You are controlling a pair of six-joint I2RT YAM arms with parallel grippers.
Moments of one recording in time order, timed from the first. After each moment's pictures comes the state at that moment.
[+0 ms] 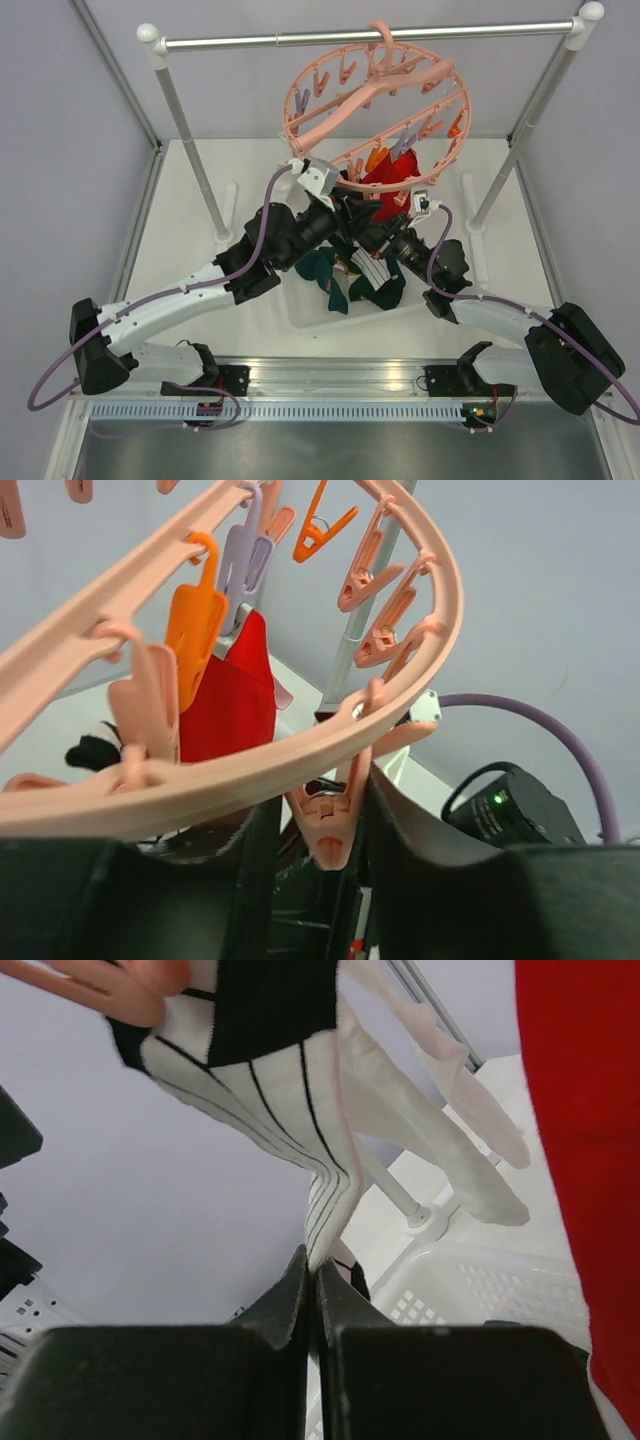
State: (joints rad) left arm -1.05 1.27 1.15 0.28 -0.18 -0.23; right arm 0.61 1.23 0.41 1.12 -0.28 0.84
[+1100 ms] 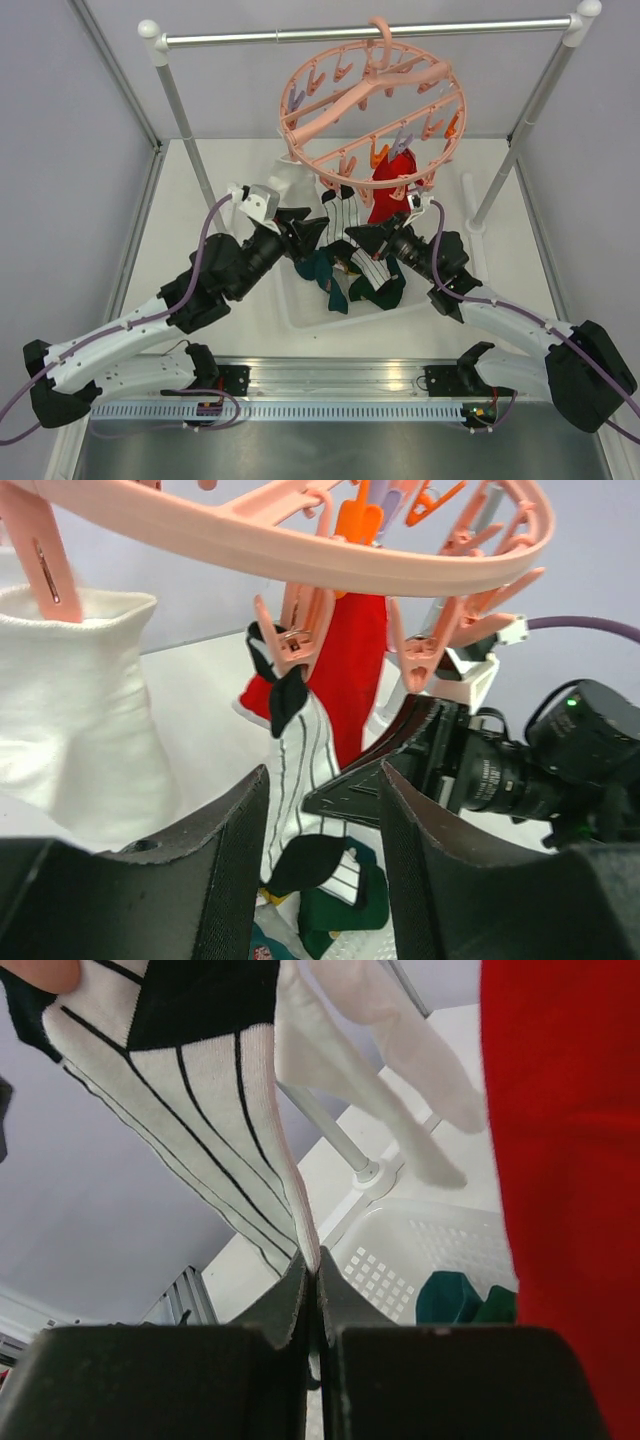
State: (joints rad) left arm -1.05 0.88 0.93 0.08 -0.35 -0.20; right arm 0.61 1.13 0.48 0.77 -0.29 0.70
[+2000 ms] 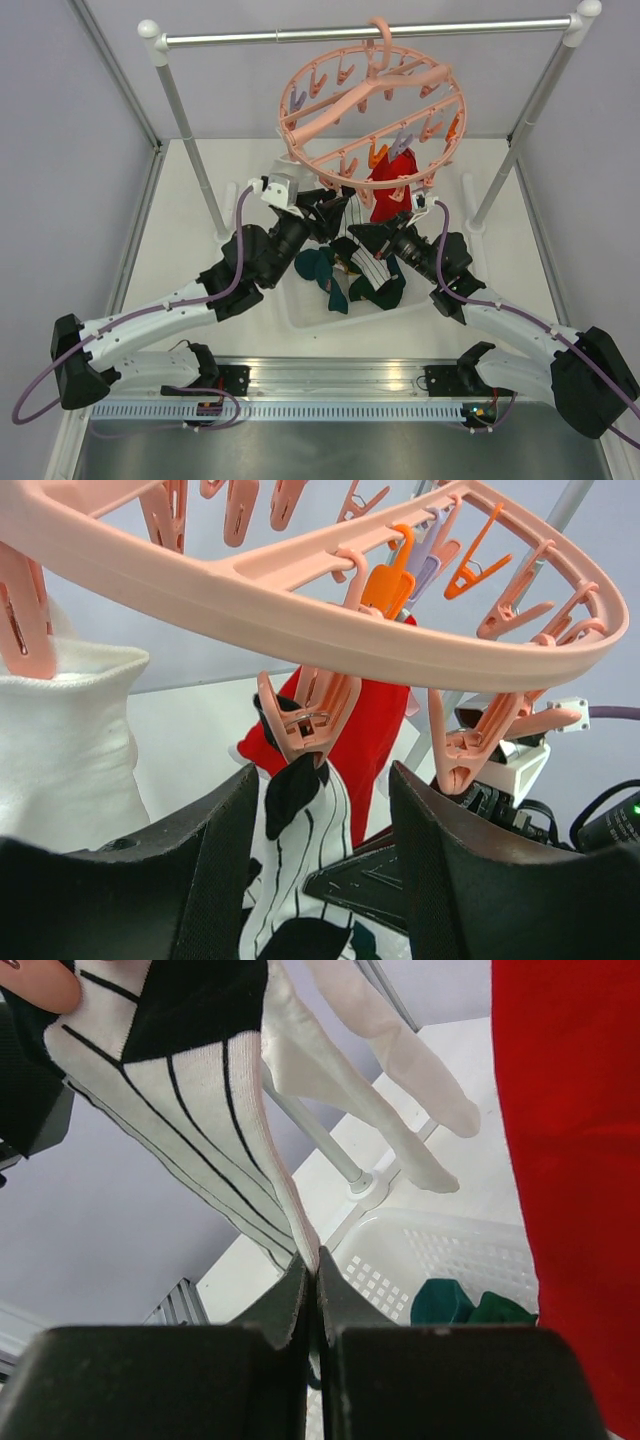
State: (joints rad) left arm -1.05 1.09 0.94 0.37 -0.47 -0.20; right arm 0.61 1.08 0.48 0.74 -0.25 0.69
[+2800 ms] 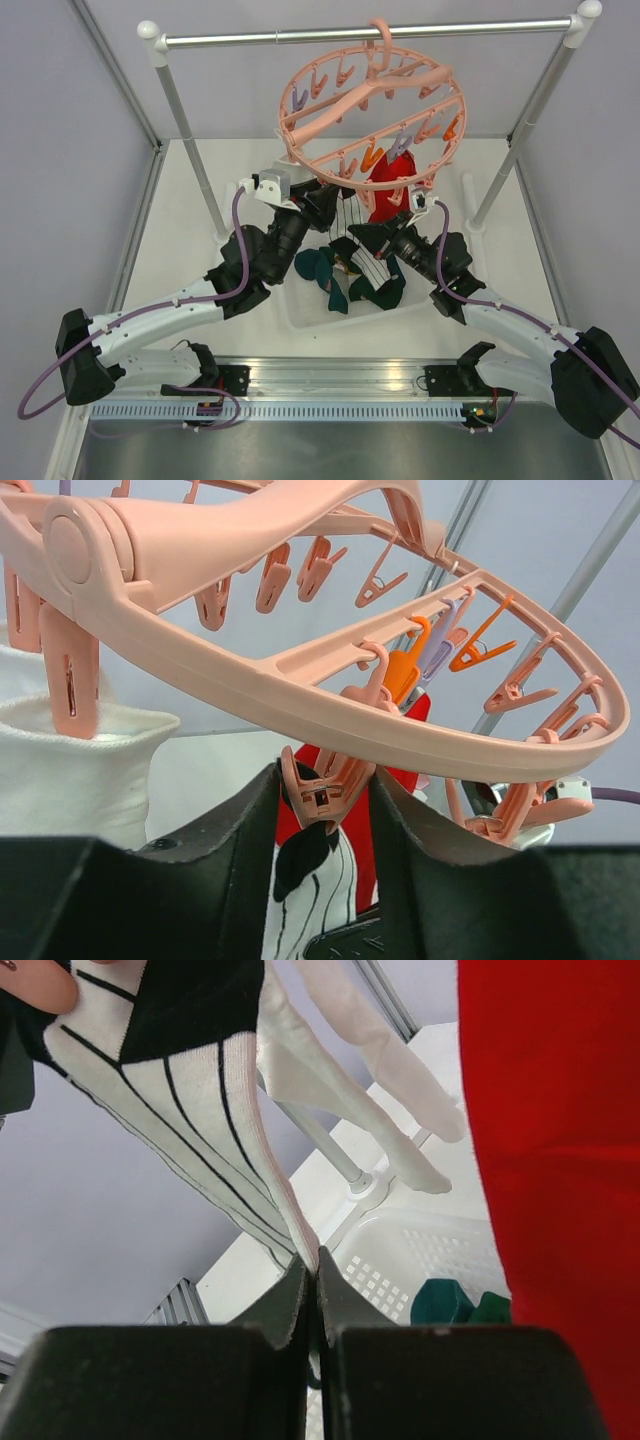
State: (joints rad) left arm -1.05 1.14 0.94 0.56 -0.56 -0.16; right arm 0.61 1.08 0.48 0.74 -0.25 0.69
